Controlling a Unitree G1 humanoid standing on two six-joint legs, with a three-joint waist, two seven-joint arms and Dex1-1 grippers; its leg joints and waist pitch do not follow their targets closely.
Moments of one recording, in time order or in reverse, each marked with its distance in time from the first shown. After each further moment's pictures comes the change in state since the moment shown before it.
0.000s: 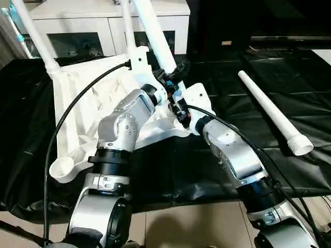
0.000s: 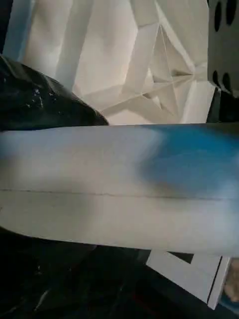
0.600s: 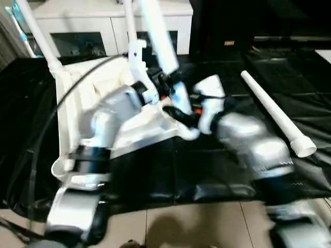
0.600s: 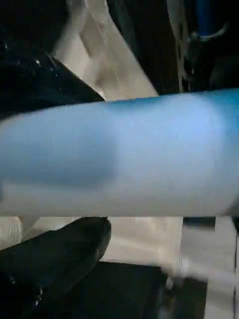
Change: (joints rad) left arm 0.017 0.213 -0.105 -0.166 -0.132 0.227 -0.373; right arm -0.002 -0.159 -0.111 -0.118 0.326 0.122 0.472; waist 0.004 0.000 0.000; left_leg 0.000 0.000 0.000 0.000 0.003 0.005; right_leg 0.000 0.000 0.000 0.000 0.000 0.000
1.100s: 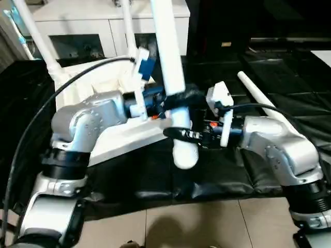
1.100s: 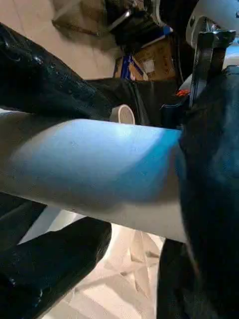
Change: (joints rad) left arm 0.052 0.148 -0.086 -0.108 -0.085 0.154 -0.261; right arm 0.048 -0.136 0.014 -0.149 0.154 0.107 0.269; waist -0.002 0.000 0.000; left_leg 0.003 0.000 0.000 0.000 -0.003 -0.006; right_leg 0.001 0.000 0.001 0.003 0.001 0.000
